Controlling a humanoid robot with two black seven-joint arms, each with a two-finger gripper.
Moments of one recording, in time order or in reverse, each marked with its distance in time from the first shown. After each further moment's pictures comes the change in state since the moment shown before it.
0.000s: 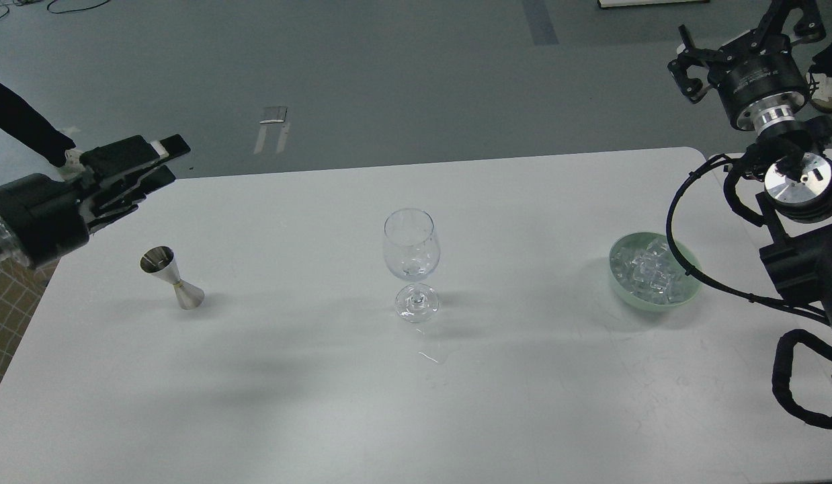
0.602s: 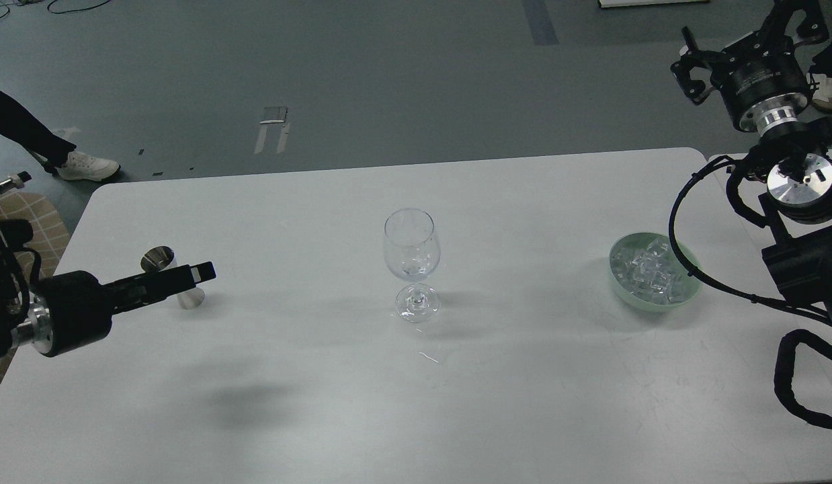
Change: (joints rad) left arm 0.093 0.062 0.135 -0.054 0.283 0.010 0.011; right arm 0.000 -0.002 -0.002 -0.004 0.000 0.000 0.000
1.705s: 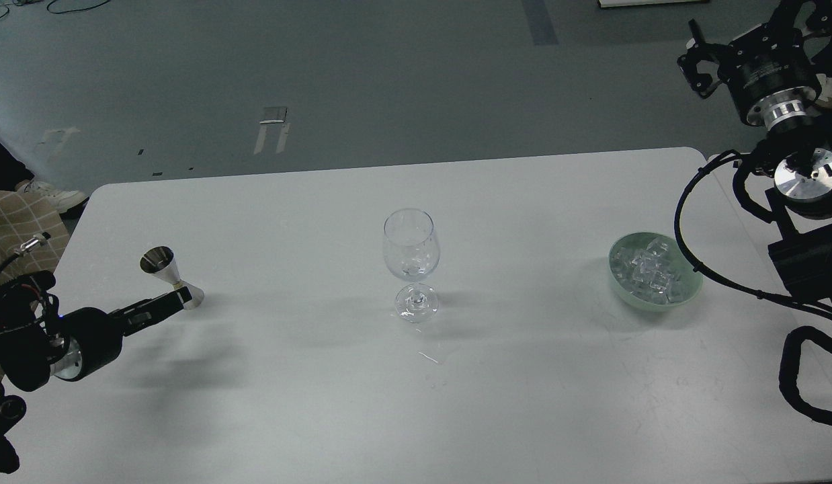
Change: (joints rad) left arm -0.041 -0.260 0.110 0.379 0.170 0.182 -0.002; right arm 0.008 -0.013 0.000 0.005 0.000 -0.002 -0.002
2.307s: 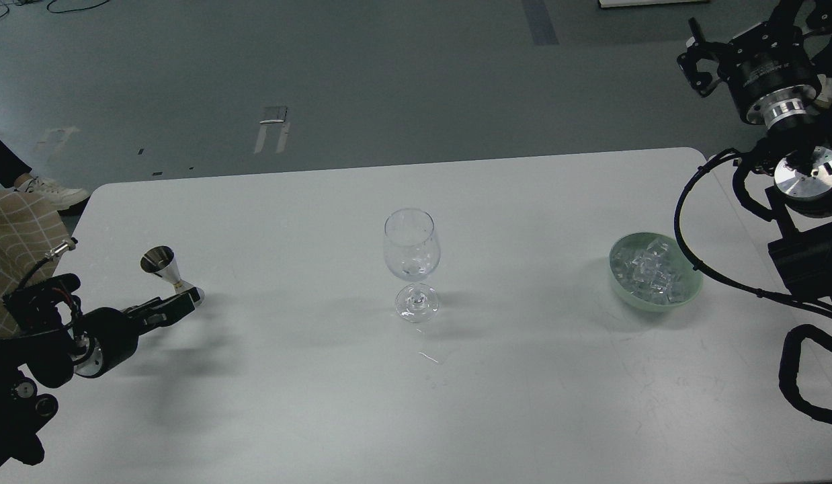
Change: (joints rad) left arm -0.073 -0.087 0.061 0.124 0.090 0.059 -0.002; right arm 0.004 -0.001 0.000 -0.004 0.000 0.000 0.000
